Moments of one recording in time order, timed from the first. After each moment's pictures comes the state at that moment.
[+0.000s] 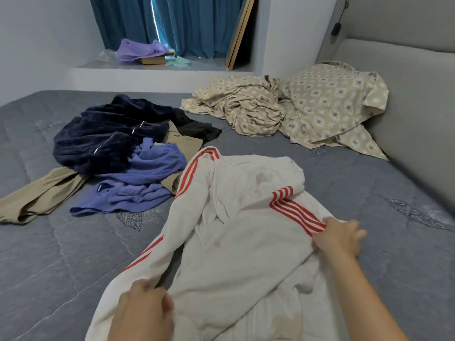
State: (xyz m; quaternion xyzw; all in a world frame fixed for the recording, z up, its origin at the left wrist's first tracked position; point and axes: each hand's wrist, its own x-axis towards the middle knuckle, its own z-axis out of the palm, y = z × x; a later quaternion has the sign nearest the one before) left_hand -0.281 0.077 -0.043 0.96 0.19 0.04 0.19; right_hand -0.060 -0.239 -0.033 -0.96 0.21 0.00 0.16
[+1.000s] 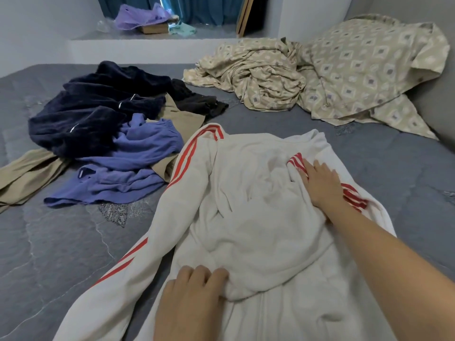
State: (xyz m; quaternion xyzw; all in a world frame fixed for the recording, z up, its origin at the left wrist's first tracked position) left_hand -0.213 0.009 -0.066 0.98 0.02 0.18 0.10; right_hand 0.098 -0.202 -0.093 -0.99 -0.08 -0.03 0.07
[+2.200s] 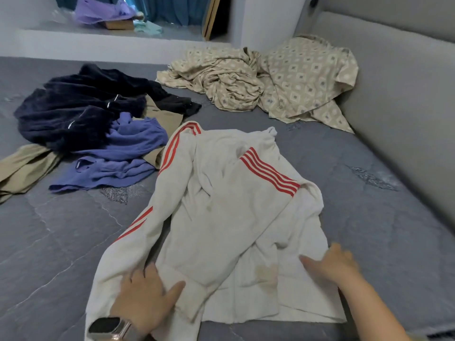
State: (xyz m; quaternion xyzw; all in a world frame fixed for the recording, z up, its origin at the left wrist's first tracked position) left_hand -0.312 0.060 -0.038 0.95 0.21 -0.17 0.15; right_hand -0.199 -0.289 -0.031 -0.94 0.22 0.22 0.12
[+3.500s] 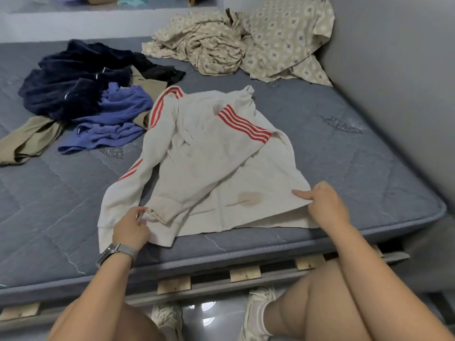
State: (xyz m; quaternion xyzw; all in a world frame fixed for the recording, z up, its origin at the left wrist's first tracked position) left_hand -0.361 0.046 -0.044 0.90 0.31 0.00 0.32; right_hand -0.265 -0.365 -0.022 -0.97 0.08 0.05 0.20
